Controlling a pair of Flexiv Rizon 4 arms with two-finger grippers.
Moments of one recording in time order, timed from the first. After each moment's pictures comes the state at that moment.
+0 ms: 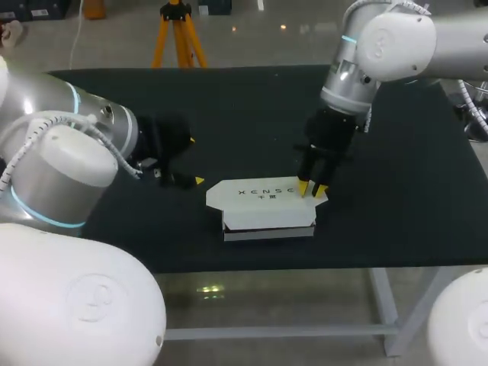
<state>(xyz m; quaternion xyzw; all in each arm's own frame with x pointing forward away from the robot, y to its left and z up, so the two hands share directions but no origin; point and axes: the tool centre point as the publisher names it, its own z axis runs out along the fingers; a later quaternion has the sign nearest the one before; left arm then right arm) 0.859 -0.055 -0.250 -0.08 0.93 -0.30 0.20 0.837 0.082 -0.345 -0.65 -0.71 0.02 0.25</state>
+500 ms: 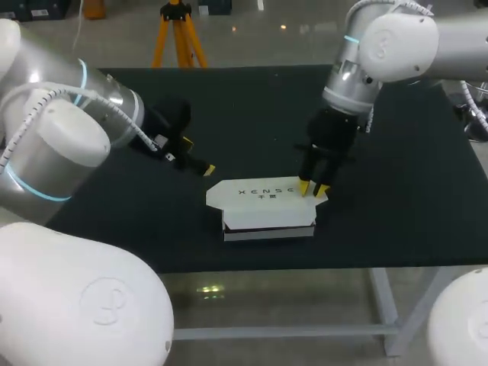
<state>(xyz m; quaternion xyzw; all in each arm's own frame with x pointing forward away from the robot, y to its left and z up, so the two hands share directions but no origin) 0.861 -0.070 -0.251 -0.30 0.89 -0.33 0.06 0.837 0.080 -0.345 -0.66 -0.71 0.01 0.25</state>
